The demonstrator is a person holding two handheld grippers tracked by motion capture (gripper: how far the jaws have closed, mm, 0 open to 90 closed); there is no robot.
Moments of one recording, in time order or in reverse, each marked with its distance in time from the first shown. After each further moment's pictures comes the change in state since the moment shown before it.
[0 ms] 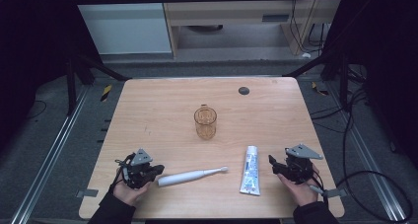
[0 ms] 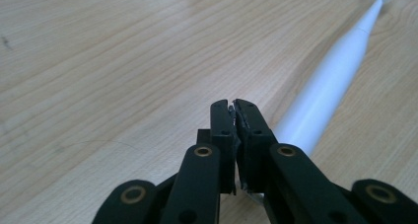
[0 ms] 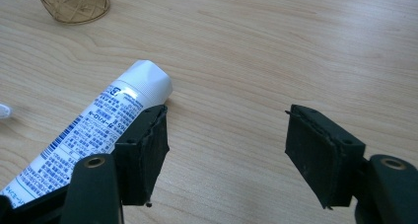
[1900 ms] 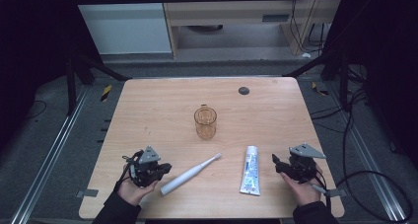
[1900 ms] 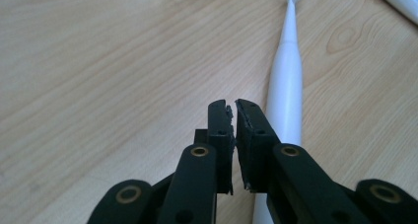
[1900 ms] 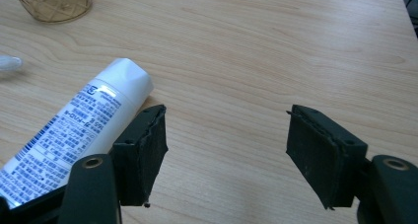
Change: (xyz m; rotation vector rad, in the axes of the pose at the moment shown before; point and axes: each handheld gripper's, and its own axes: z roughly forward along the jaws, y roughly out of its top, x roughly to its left) left arm -0.016 0.027 -0.005 -0.011 -0.019 0.038; right arm -0.009 -0.001 -0.001 0.008 -0.030 0.017
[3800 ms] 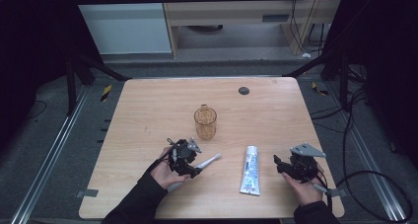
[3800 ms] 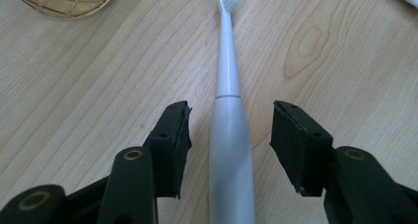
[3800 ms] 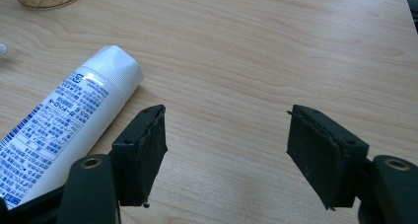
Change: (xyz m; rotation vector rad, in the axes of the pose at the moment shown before) left arm -0.038 0.070 0.071 0.297 -0.109 0.211; right arm -0.005 -0.001 0.002 0.034 -0.005 -0.013
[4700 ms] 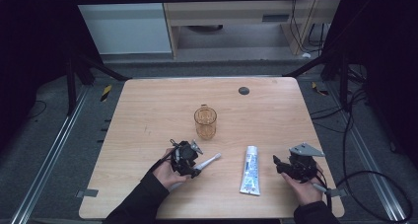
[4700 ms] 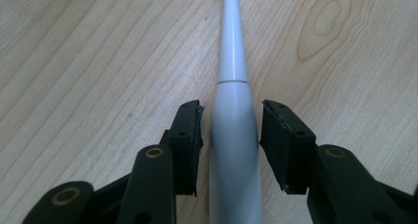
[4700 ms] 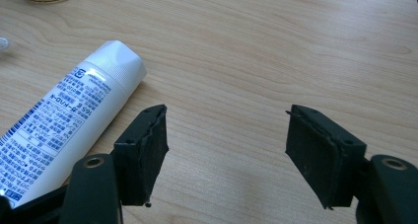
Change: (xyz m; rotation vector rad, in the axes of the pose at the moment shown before) left arm 0.004 -0.001 0.017 0.077 -0.029 -0.022; right arm 0.001 0.000 0.002 0.015 0.010 -0.009
